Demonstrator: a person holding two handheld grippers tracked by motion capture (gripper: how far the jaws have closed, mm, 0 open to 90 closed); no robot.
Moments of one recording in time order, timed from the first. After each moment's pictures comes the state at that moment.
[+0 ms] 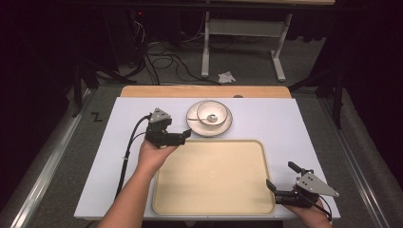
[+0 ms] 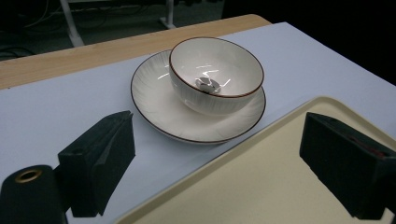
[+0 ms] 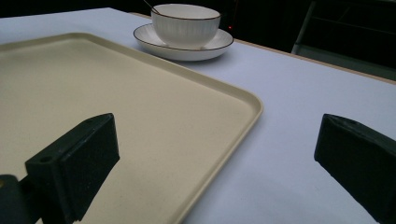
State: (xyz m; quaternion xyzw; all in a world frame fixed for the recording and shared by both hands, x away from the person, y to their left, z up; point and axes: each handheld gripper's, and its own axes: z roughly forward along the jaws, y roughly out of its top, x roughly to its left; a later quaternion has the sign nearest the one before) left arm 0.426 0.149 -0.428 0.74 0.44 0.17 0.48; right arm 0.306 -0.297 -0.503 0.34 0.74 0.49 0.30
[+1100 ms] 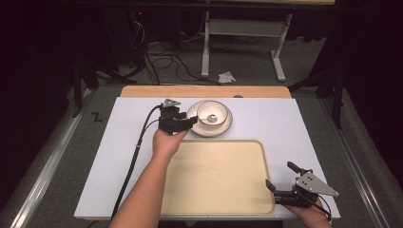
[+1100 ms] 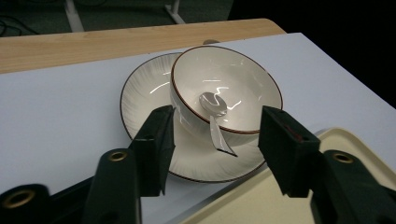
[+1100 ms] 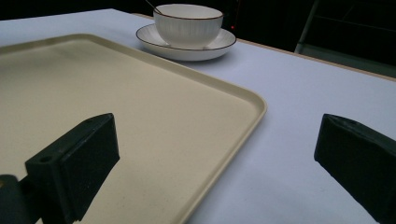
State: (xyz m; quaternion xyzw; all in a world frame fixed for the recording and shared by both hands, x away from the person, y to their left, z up) left arm 0.473 0.125 -0.435 0.72 0.49 0.13 0.47; right arm 0.307 -0.296 -0.504 0.34 0.74 0.50 0.29
